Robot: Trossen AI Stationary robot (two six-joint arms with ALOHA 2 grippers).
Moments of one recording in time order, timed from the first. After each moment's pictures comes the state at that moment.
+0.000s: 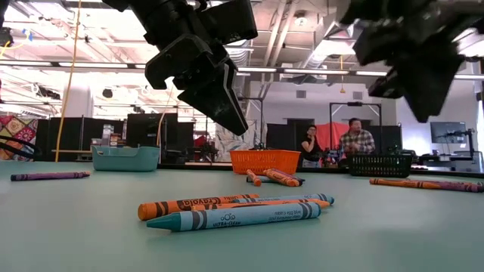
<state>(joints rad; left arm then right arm) -0.27 1.80 1.16 -0.21 -0.35 0.03 0.03 1.35 0.97 -1.06 -0.25 0.04</state>
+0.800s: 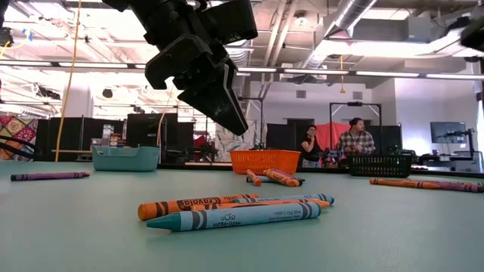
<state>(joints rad) -0.27 1.80 1.16 -0.21 -0.35 0.03 0.77 1.36 0.97 -0.76 0.07 0.73</state>
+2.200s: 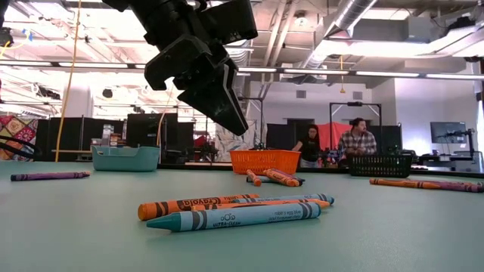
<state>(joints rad) -0.27 1.80 1.16 -0.21 -0.35 0.04 1.19 1.78 1.15 -0.89 0.05 1.75</state>
